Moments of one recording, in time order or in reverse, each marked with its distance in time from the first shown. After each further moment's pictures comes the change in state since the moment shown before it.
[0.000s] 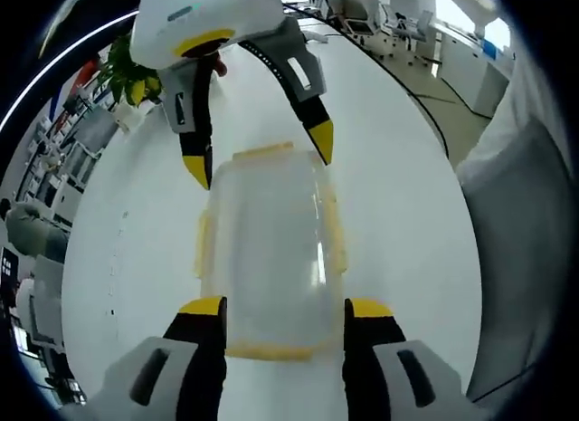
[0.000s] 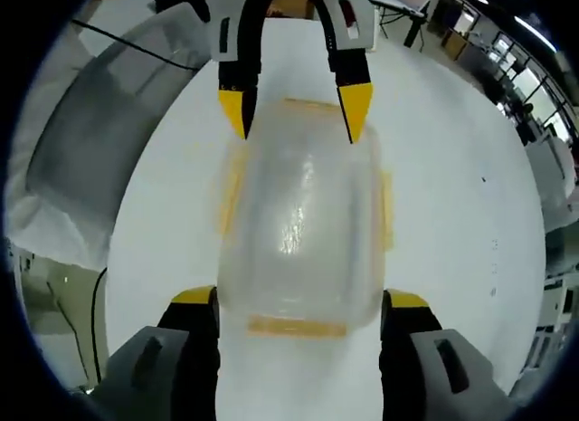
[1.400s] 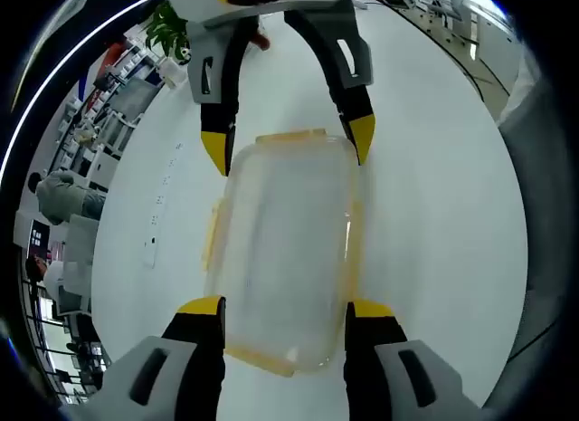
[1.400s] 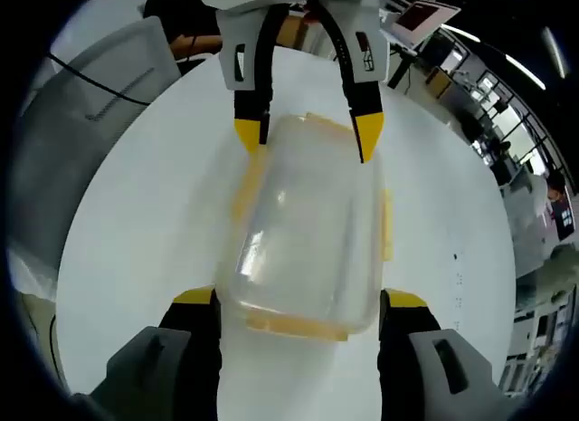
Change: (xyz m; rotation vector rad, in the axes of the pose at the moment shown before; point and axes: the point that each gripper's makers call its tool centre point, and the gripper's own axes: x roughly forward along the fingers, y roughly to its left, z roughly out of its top) left arm -0.024 0.068 -0.099 -0.059 0.134 0.210; right arm 0.034 -0.074 0.090 -0.101 -0.123 -0.193
